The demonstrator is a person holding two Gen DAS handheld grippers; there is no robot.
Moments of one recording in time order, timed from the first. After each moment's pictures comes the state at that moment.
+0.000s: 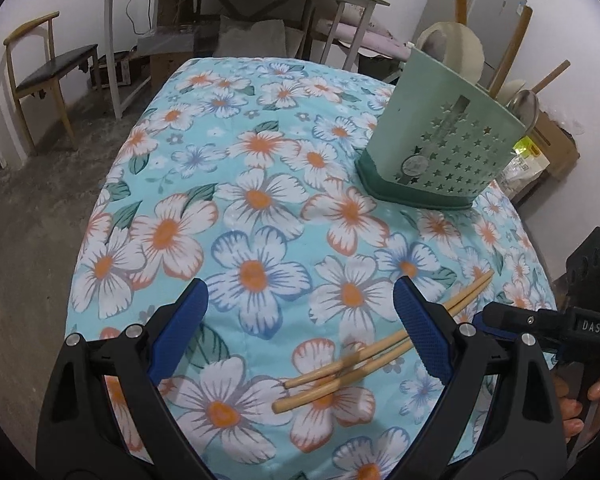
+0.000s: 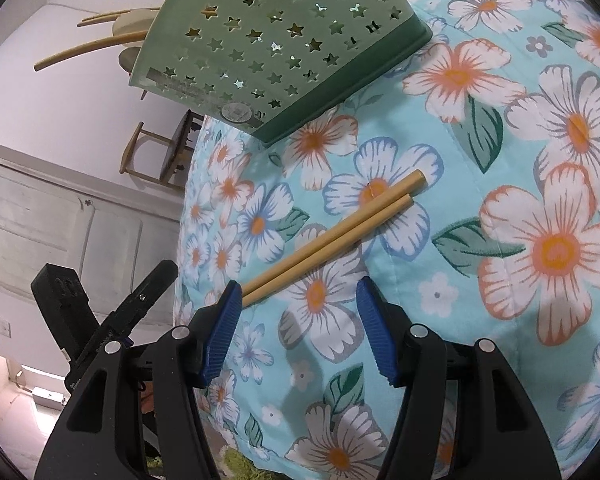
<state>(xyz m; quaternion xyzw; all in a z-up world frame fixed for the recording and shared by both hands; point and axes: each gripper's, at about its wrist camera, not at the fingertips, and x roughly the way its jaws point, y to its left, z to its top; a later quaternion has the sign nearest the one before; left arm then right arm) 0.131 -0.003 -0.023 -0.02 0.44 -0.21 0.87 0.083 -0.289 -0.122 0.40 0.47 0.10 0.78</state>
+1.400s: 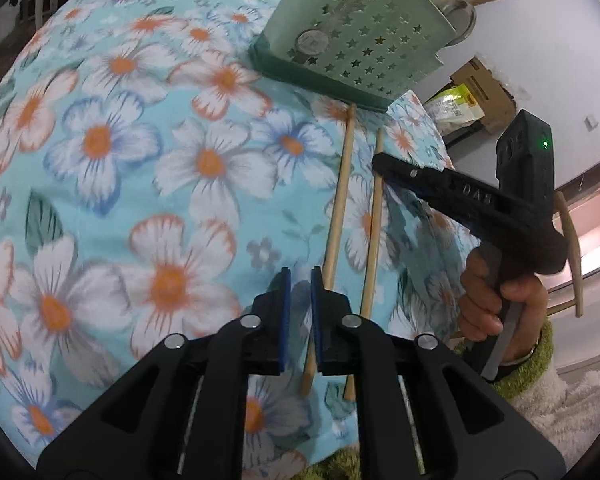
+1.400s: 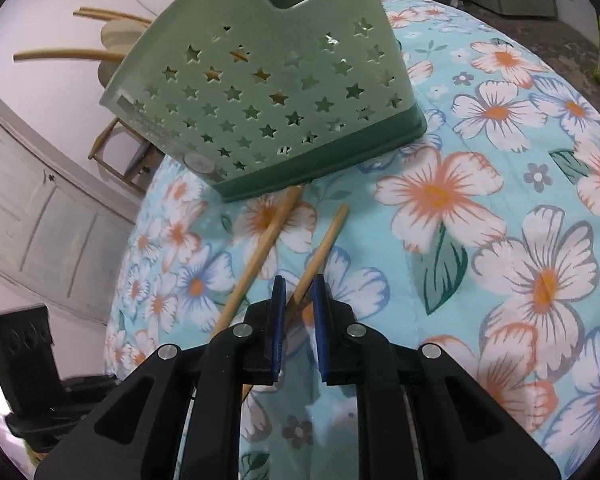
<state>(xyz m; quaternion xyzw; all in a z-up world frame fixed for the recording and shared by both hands) 0.097 -0.046 -0.054 -0.06 0.56 -0.34 0.75 0.113 -0.308 -0.114 0.27 0.44 0.05 0.85</state>
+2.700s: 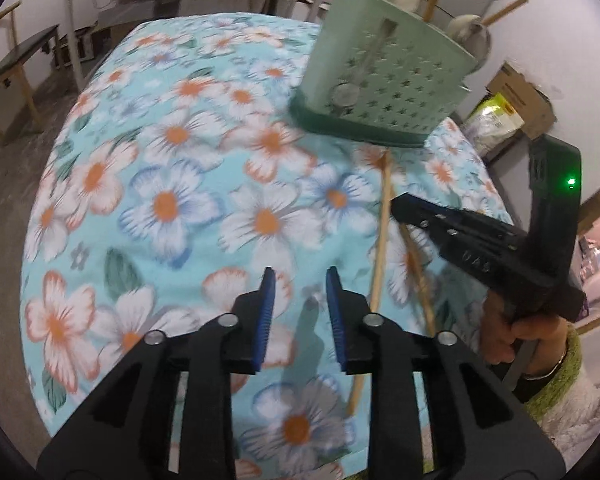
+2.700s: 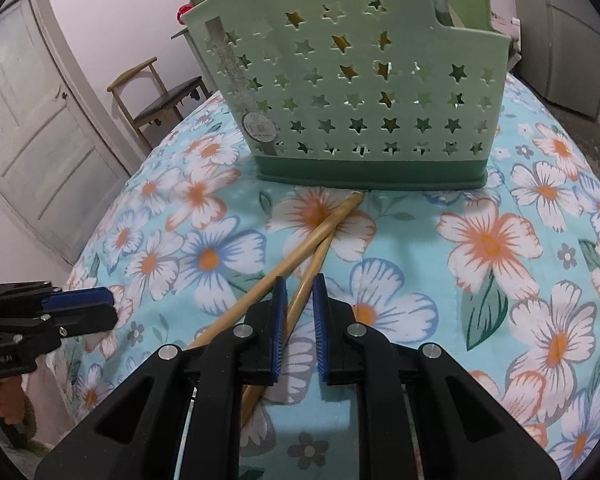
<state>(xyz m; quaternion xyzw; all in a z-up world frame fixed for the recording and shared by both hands) 0.101 -0.038 -0.029 0.00 0.51 -0.27 0.82 0.117 -0.264 -0.111 0.12 0.43 0.09 0.89</state>
